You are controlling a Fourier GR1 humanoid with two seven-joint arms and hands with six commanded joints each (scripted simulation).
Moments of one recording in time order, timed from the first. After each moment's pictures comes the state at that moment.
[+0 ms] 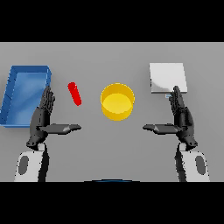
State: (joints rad) left arm 0.00 0.00 0.00 -1.57 0.00 0.00 0.00; right arm 0.00 0.00 0.00 -1.57 0.00 0.00 0.00
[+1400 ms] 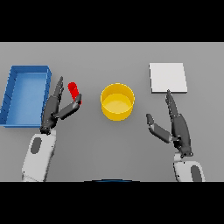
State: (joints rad) left arm -0.23 0.03 -0.02 -1.27 -0.18 0.08 -0.07; right arm 0.11 -0.03 0.14 -1.71 0.23 -0.05 -0.11
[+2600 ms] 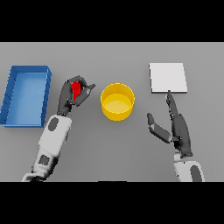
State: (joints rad) left arm -0.55 -0.03 0.09 -0.79 -0.21 0.20 -0.42; right arm 0.11 -0.03 0.14 -1.69 0.25 -0.06 -0.12
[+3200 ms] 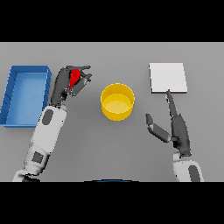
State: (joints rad) left arm -0.57 0.05 0.00 -0.99 -0.34 0.17 -0.24; right arm 0.10 -0.03 0.15 -1.69 0.31 -0.10 -0.13
